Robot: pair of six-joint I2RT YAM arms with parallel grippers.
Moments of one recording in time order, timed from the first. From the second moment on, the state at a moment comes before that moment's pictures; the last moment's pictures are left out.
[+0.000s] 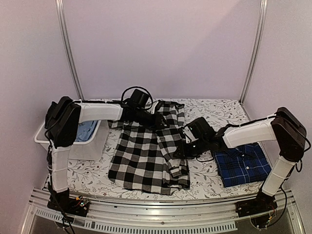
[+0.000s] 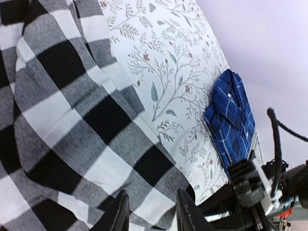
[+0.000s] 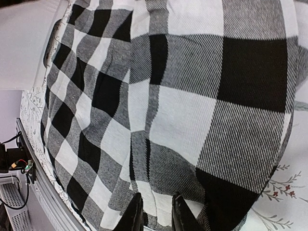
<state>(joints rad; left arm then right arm) -0.68 2.10 1.55 -0.19 0.53 -0.51 0.81 1.72 0.93 -0.07 -0.26 0.65</state>
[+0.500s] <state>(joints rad) -0.62 2.44 1.85 -0.28 0.44 -0.51 0.81 1.74 0.86 0.00 -0.30 0.68</state>
